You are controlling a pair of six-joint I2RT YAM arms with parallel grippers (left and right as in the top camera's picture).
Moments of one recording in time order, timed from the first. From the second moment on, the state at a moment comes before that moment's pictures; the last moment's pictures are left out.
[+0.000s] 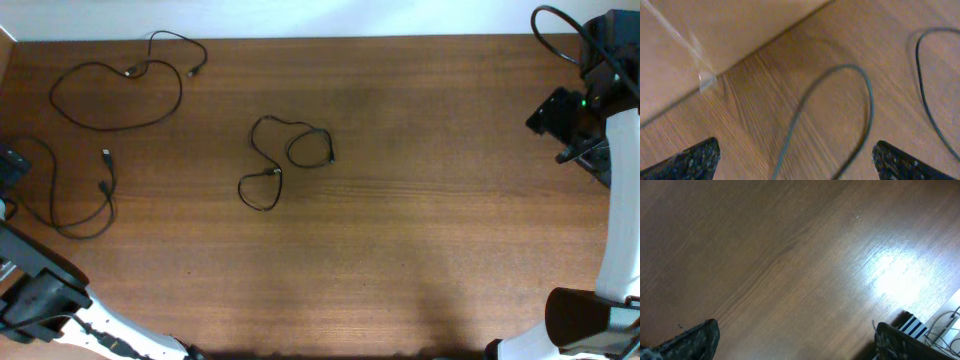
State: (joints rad) left arm 0.88 2.14 1.62 -0.30 0.11 -0.03; right arm -0.12 1.74 2.07 -1.69 0.26 0.71
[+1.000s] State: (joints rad) left arm 0.88 2.07 1.45 -0.78 0.06 -0.24; right arm -0.12 1.74 2.07 -1.69 0.26 0.71
